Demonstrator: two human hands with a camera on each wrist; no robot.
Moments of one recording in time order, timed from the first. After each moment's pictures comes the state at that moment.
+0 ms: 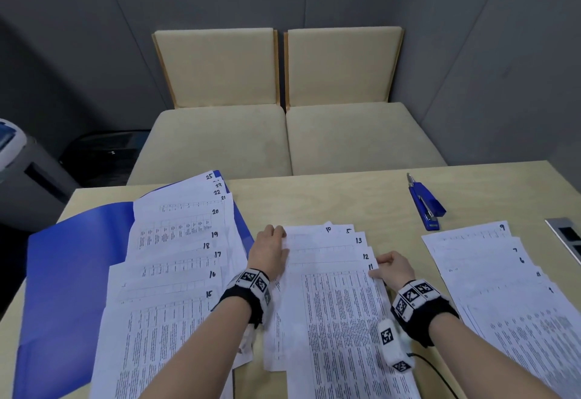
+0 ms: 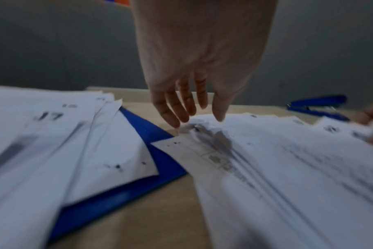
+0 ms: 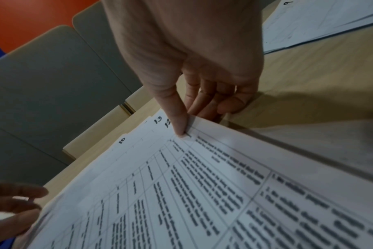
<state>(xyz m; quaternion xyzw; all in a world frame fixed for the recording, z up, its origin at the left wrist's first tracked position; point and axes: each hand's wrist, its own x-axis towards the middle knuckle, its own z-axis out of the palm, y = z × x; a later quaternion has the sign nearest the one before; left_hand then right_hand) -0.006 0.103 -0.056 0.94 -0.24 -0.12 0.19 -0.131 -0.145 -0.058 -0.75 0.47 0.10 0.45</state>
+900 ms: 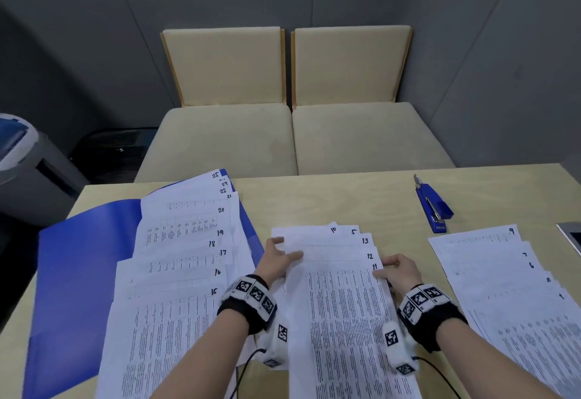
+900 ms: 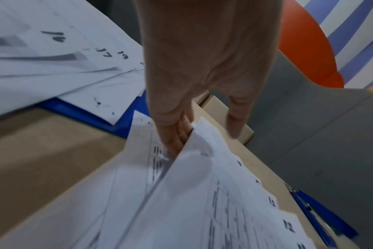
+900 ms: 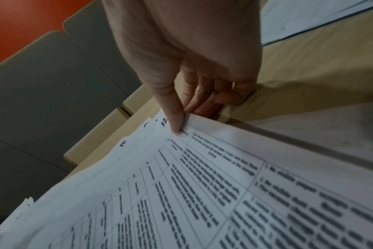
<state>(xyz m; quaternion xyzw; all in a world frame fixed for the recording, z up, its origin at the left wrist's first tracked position) -0.023 0.104 -0.050 0.76 0.07 -0.34 0.55 -0.132 -0.148 -0.061 -0.73 0.47 0.09 0.48</state>
